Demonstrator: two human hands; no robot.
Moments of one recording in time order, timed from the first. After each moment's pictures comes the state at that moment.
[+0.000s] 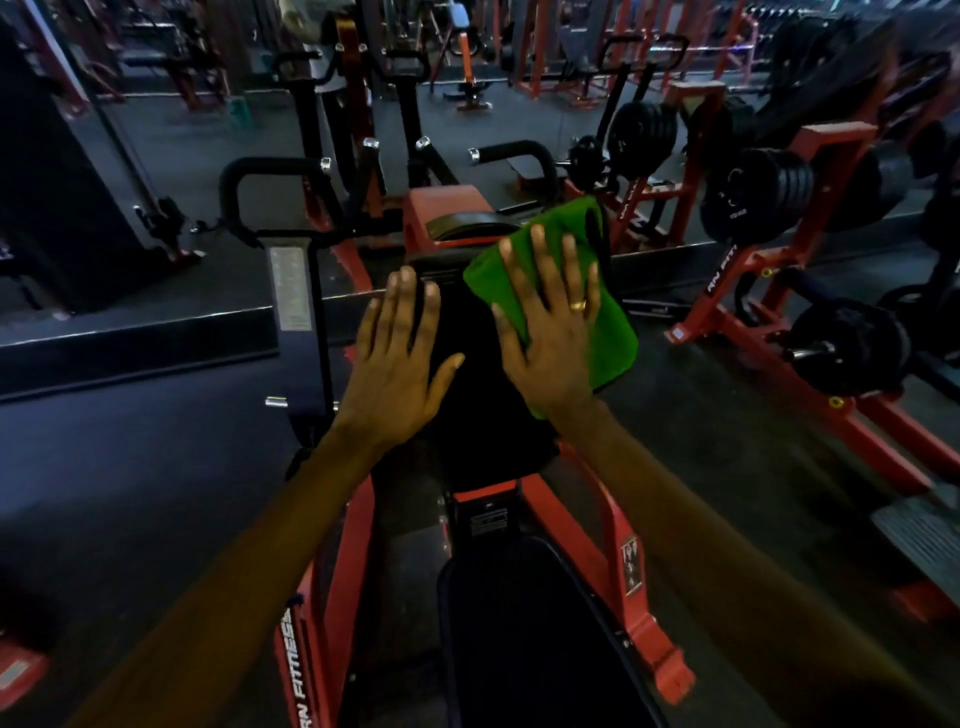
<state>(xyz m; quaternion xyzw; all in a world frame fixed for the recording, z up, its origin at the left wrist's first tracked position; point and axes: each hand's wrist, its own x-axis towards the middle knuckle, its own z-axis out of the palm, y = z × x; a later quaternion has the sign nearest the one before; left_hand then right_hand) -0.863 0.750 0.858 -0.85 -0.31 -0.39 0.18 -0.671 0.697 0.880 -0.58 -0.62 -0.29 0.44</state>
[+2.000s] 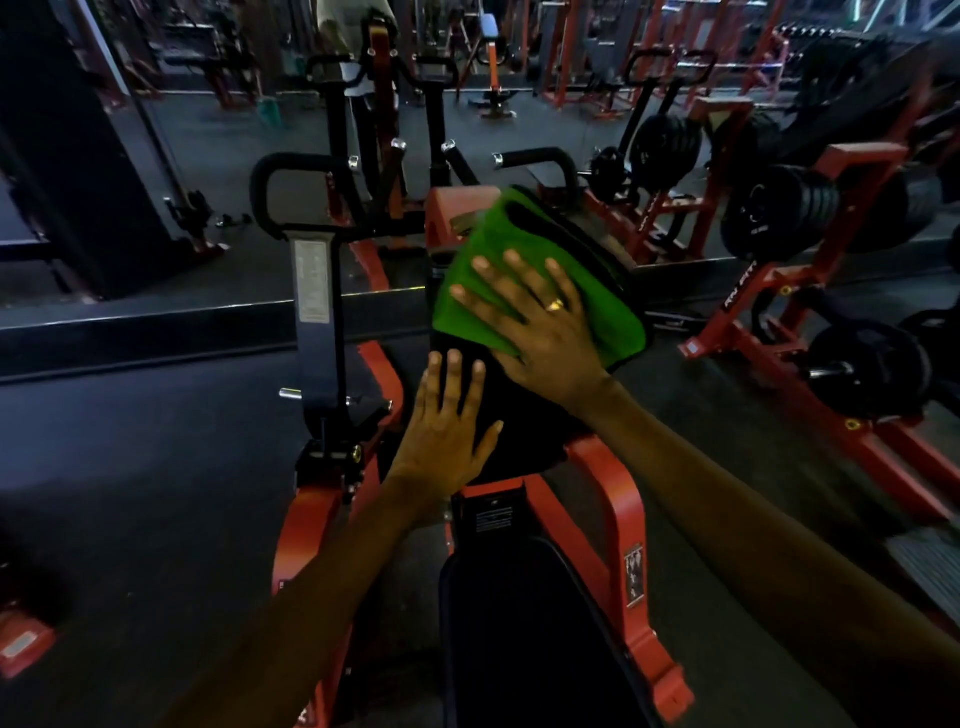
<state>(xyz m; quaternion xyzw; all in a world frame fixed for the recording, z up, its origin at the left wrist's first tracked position) -0.836 0.711 0.772 -0.85 -0.36 -0.35 0.17 -0.663 0.697 0.892 -0.46 -0.74 -0.40 0.28</state>
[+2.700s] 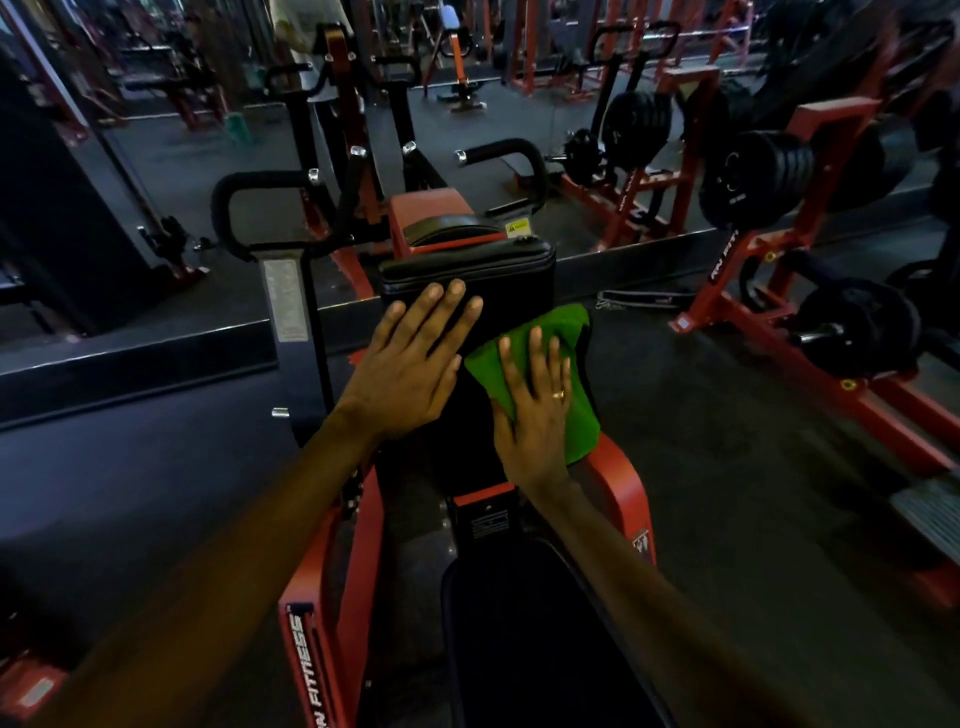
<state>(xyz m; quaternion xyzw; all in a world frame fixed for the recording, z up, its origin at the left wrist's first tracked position) -0.844 0.754 0.867 -0.86 -0.22 -0.33 0.32 -0.681 0.665 0.787 -0.62 -0.60 -0.14 0.48</state>
